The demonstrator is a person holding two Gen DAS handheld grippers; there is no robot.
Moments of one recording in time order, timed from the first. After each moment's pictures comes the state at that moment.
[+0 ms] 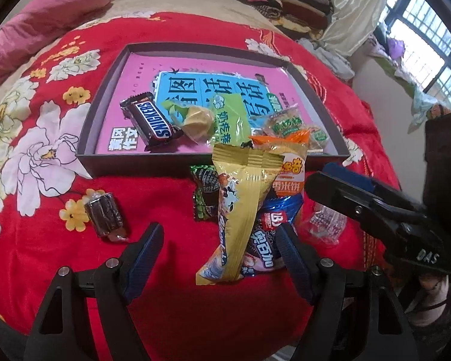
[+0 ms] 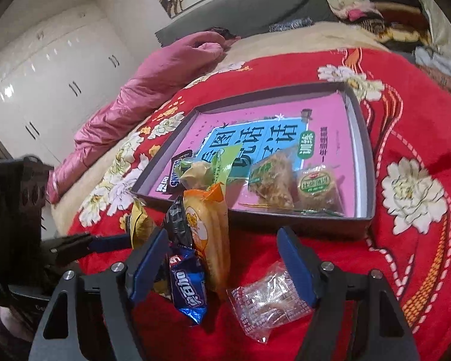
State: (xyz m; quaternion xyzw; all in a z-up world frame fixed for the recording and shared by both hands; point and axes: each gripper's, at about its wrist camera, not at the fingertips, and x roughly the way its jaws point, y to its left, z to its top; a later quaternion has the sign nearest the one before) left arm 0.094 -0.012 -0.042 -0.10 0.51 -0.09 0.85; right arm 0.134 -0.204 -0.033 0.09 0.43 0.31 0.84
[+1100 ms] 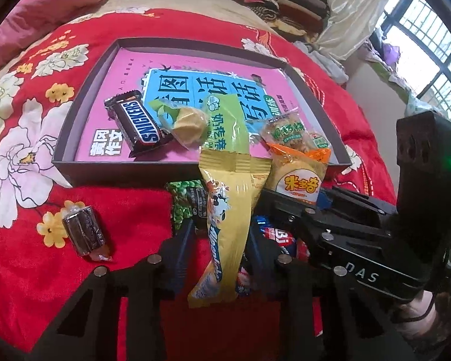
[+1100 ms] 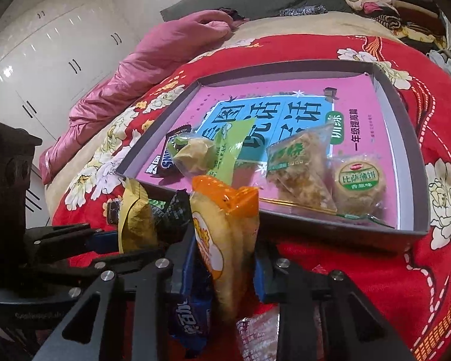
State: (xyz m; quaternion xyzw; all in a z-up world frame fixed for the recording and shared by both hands) left arm 0.114 -0.015 -0.056 -0.12 0.51 -0.11 0.85; right arm 0.151 -0.166 -0.061 0.04 0.45 0.31 0.83
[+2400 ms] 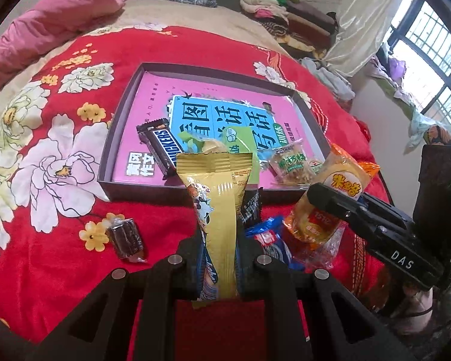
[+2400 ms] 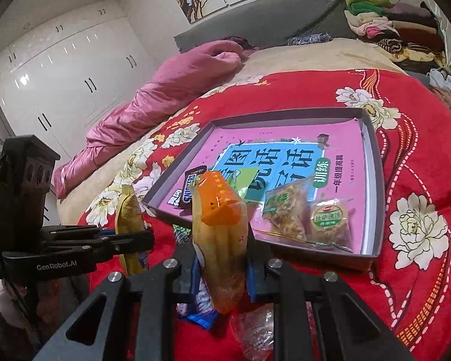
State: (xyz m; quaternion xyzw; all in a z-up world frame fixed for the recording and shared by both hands) left arm 0.103 0.009 -0.021 -0.13 0.48 -0.08 0.86; right arm 0.138 -0.195 -0.015 0.06 0.39 0.34 0.86
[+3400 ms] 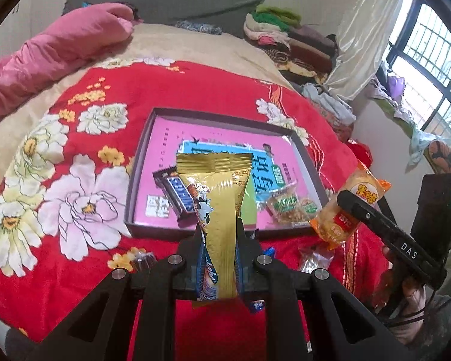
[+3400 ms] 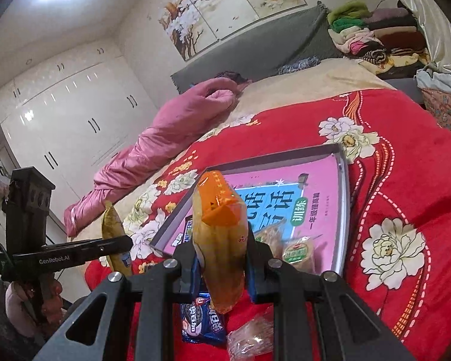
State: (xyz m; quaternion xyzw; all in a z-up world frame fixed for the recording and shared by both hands) left arm 0.101 0.022 0.028 -0.13 0.43 -0.06 0.89; right arm 0.144 -0.240 0.014 0.13 0.32 0.33 0.88
